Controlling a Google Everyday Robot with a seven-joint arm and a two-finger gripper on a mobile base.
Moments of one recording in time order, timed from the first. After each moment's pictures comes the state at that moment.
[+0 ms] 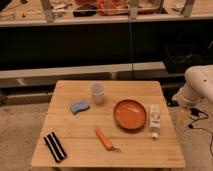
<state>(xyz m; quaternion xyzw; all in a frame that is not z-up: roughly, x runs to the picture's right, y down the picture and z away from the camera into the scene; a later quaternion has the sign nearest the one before) 0.371 0.135 0.728 -0.33 0.02 0.07 0.94</state>
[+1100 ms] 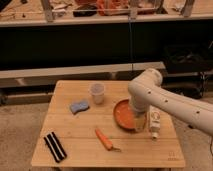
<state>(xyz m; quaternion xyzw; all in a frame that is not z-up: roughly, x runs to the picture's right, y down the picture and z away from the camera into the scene) 0.121 0.143 0.710 -0.31 -0.02 -0.07 0.95</state>
